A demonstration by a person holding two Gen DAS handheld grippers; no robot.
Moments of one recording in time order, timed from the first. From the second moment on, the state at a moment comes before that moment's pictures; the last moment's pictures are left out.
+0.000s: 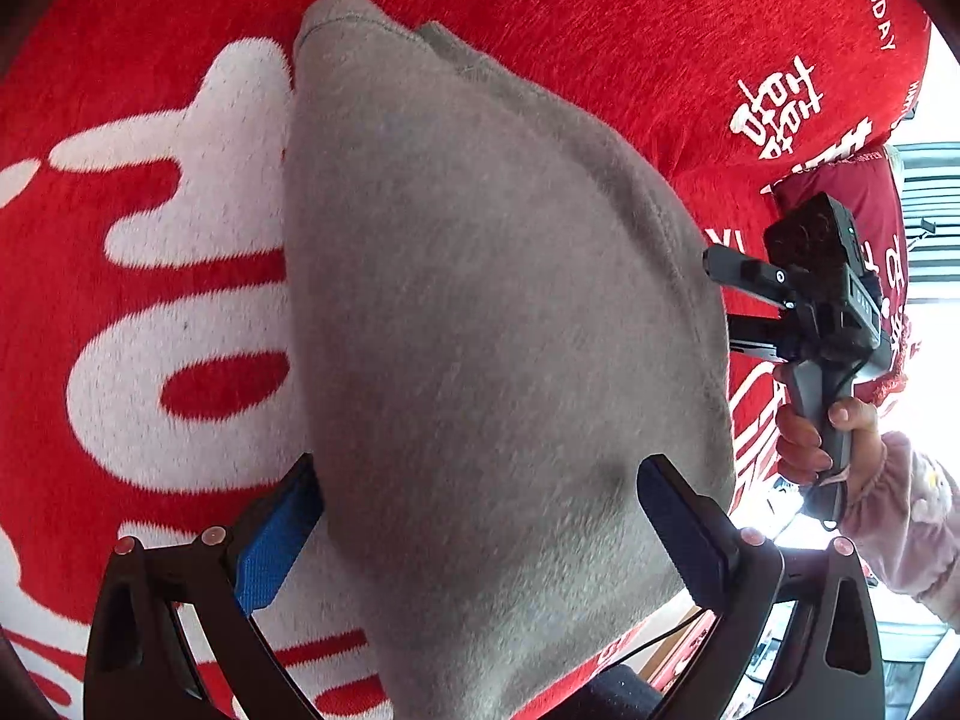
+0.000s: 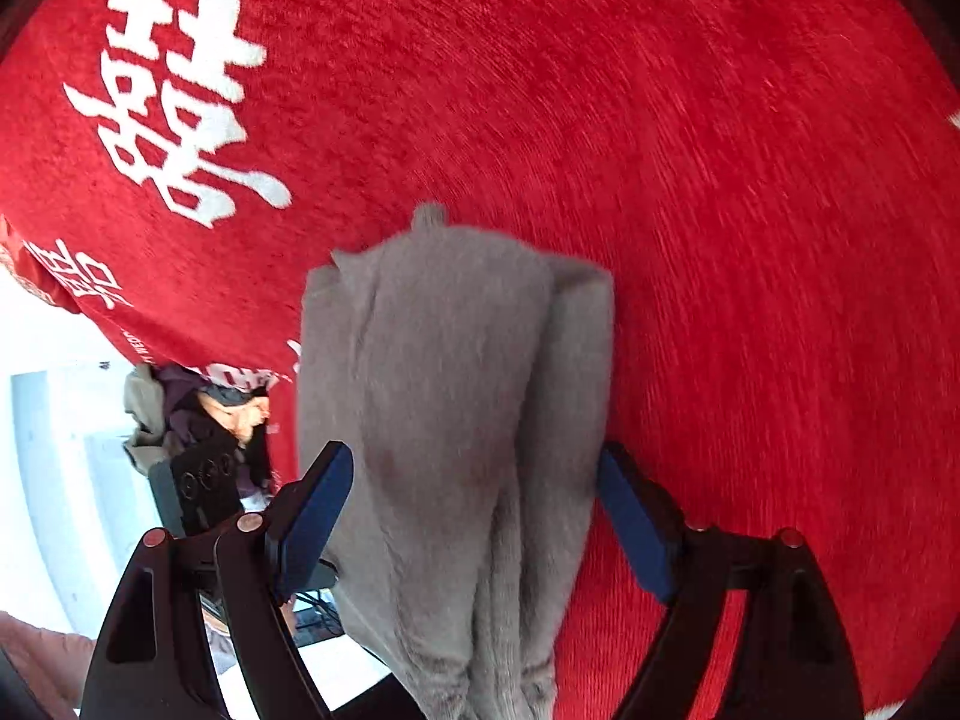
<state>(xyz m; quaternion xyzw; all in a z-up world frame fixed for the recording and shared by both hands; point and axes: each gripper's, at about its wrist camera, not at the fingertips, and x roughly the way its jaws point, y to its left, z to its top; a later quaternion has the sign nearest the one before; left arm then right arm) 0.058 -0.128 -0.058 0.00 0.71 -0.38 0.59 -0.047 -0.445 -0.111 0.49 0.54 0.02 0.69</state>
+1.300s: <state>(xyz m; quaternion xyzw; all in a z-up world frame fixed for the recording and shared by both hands) 0.041 -0.133 -0.026 0.03 0.65 -0.39 0.65 -0.021 -0.427 -0.086 0.49 0.53 0.01 0.69</state>
